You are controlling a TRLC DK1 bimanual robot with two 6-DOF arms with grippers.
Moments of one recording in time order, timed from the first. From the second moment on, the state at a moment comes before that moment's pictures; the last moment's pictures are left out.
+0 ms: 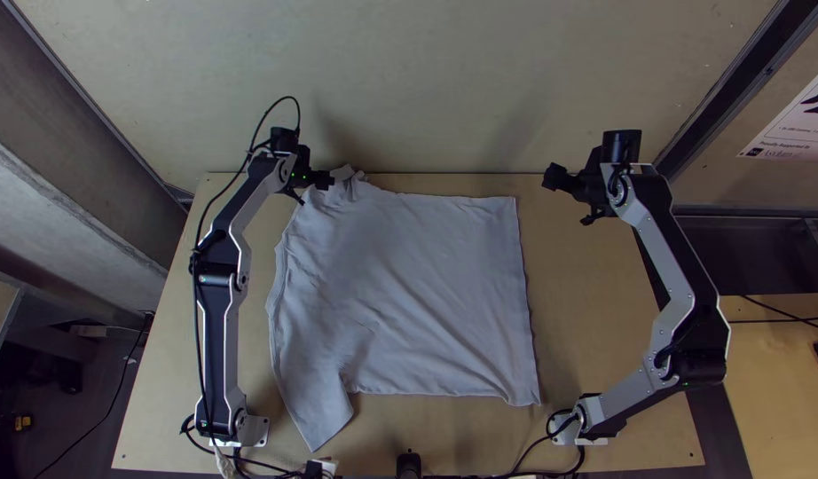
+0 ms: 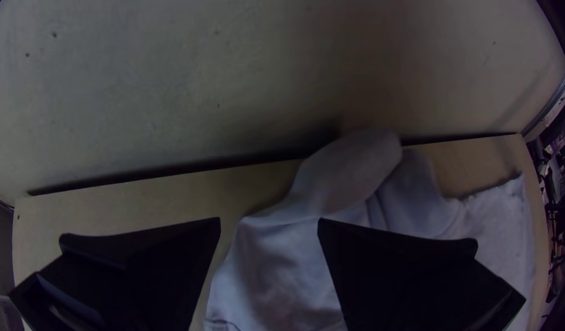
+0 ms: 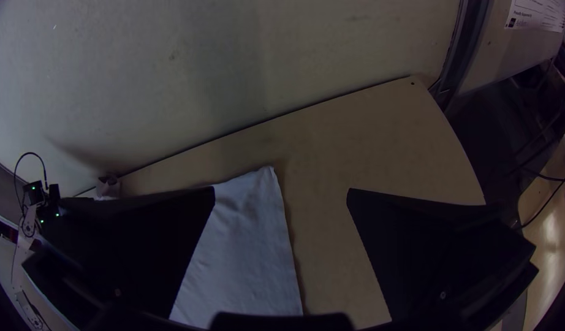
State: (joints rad) left arm -0.09 2.40 2.26 -0.61 0.05 0.03; right arm 0.04 1.70 1.60 -0.68 -0.07 0.36
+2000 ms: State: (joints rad) left arm -0.12 2.40 2.31 -0.66 0.04 0.06; right arm 0.16 2.49 2.29 -0.90 -0.07 0.41
